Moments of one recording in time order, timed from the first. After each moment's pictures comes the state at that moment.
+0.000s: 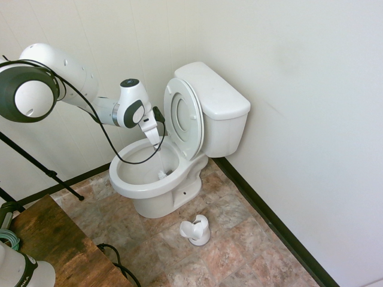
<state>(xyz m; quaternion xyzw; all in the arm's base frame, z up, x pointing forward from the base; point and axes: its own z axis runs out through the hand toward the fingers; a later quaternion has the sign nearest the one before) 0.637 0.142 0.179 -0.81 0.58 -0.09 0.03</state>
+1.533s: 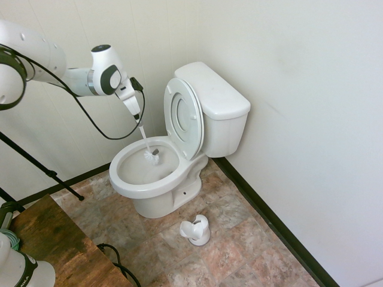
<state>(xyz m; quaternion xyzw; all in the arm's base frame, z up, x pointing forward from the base) 0.615 0.242 0.303 -0.84 0.53 -0.10 0.03</state>
